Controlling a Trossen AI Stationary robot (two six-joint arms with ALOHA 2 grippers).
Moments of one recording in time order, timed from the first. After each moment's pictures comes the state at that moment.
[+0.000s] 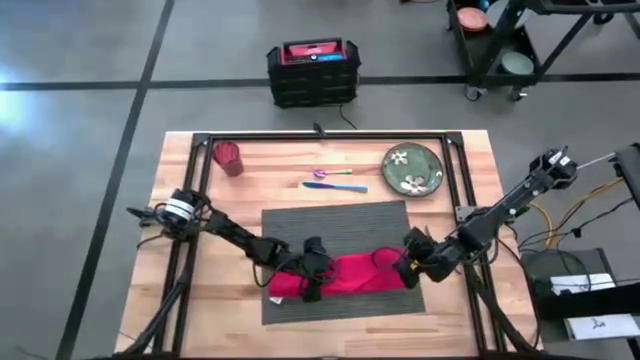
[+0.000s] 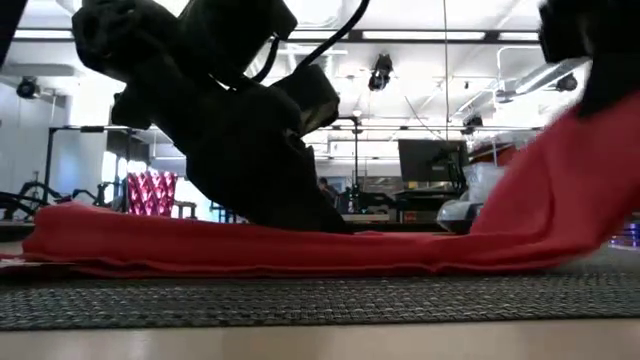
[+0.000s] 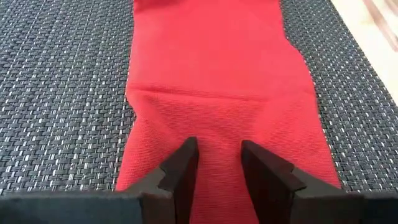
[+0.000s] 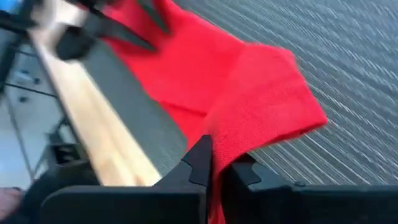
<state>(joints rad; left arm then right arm) -0.33 1.99 0.95 0.36 -0.18 -0.30 0.62 1.13 0.68 -0.39 0.36 1.38</state>
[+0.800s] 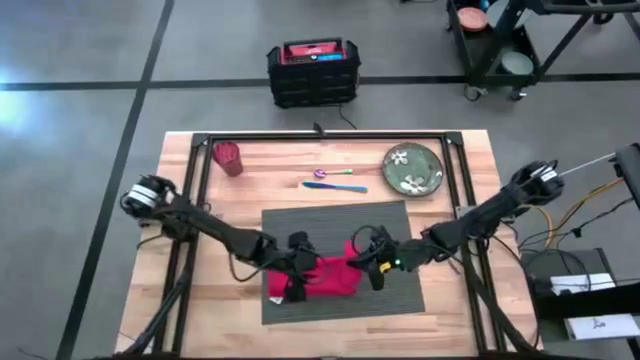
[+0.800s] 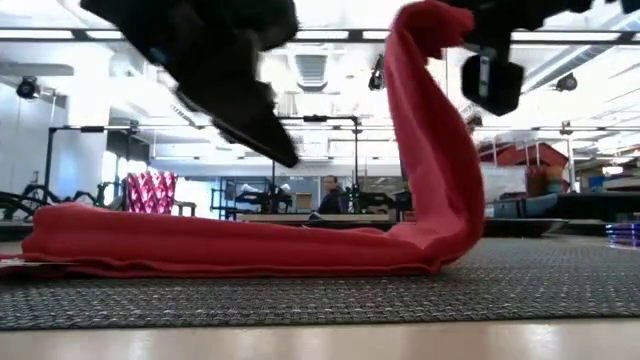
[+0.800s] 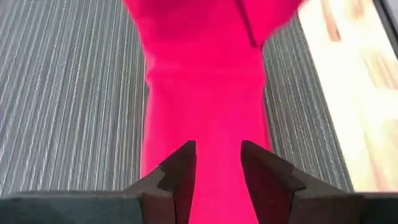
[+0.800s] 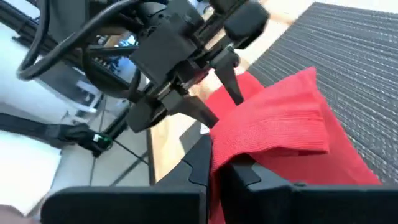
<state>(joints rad) -0.41 1.67 0.95 -0.09 -0.22 -0.38 0.44 1.44 0.72 0.38 0.36 0.94</state>
